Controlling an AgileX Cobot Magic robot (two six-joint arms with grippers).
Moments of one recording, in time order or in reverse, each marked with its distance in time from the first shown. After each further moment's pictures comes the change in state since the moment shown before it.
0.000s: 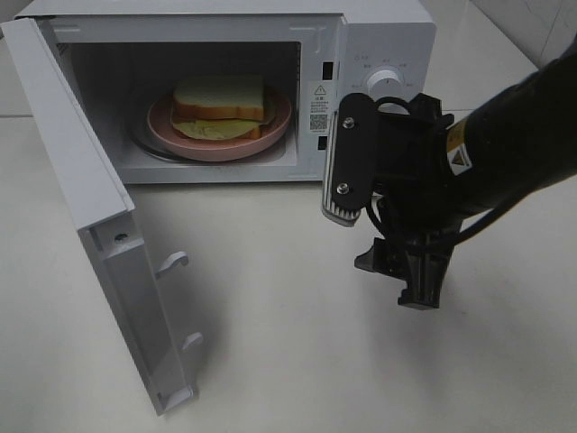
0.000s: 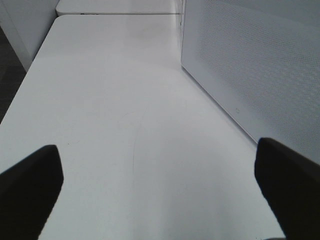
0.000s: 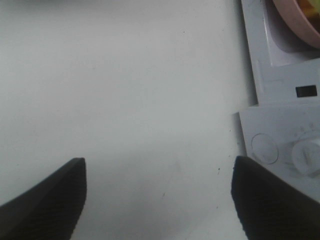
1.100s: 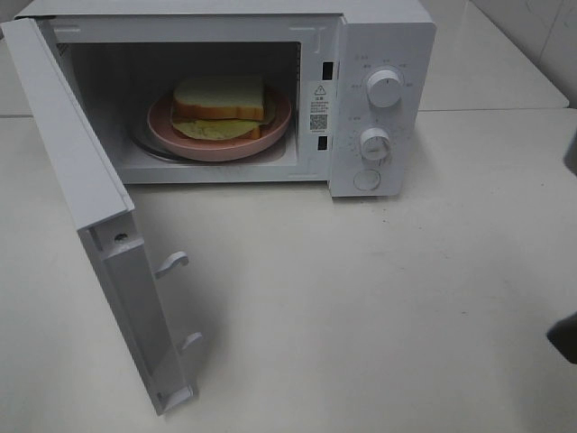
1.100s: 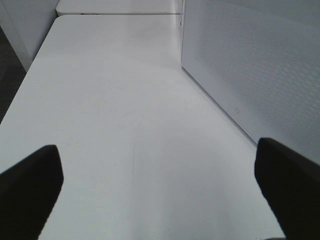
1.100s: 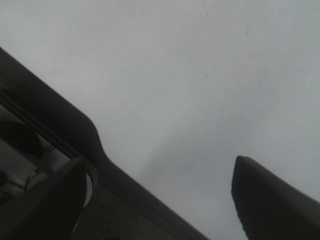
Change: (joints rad) left arm 0.000 0.000 0.000 0.000 0.000 0.000; right arm 0.000 -0.560 0.076 0.064 0.675 0.626
